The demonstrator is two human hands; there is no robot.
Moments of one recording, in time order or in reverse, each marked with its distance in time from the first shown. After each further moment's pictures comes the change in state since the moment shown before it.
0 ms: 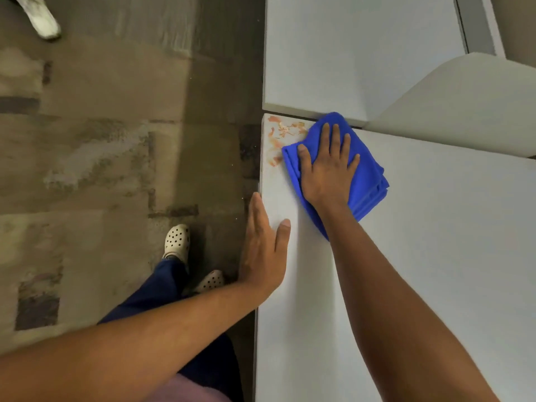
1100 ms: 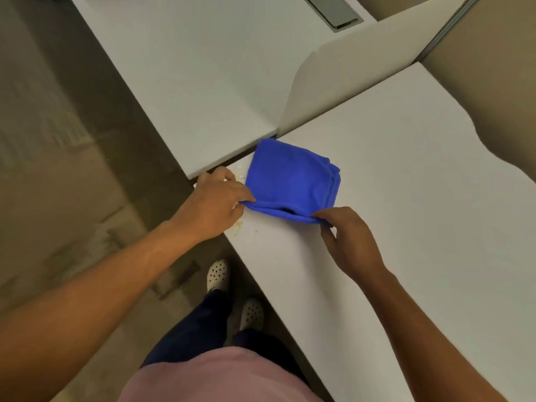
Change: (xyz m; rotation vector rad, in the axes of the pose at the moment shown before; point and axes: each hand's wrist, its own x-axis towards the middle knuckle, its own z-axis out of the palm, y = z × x) left_hand 0.200 0.112 -0.069 0.739 -0.733 0.992; right_hand -0.136 0.062 -0.072 0.347 0.154 0.197
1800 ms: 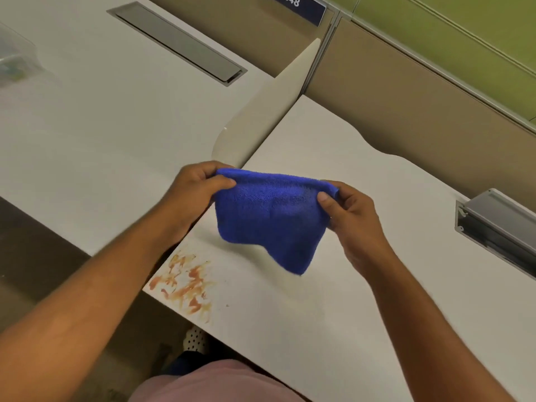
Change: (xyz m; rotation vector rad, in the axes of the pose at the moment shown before) left_hand 0.156 0.060 -0.097 -1.019 -0.188 -0.205; right_hand 0.058 -0.045 -0.119 0.831 0.424 0.572
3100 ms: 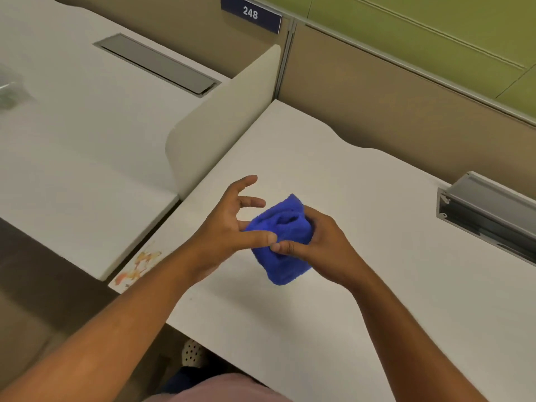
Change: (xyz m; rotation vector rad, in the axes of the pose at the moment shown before) left_hand -0.060 -0.014 0.135 0.003 -0.283 0.062; right_hand -0.048 0.043 -0.070 -0.130 -0.298 -0.087
